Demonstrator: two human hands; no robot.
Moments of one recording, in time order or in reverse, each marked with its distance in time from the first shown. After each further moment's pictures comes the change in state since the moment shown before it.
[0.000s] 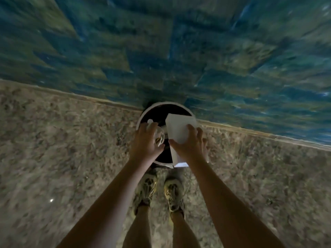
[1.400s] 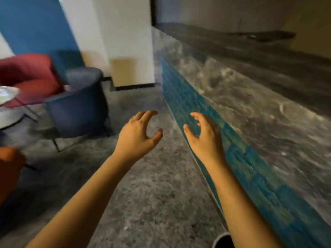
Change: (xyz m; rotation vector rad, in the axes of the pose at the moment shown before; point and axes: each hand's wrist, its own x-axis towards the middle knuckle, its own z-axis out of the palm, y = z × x) left_hand -0.434 0.084 -0.441 0.181 1.212 -0.451; right_hand -0.454 -0.312 -0.239 0.367 -0.034 -1.745
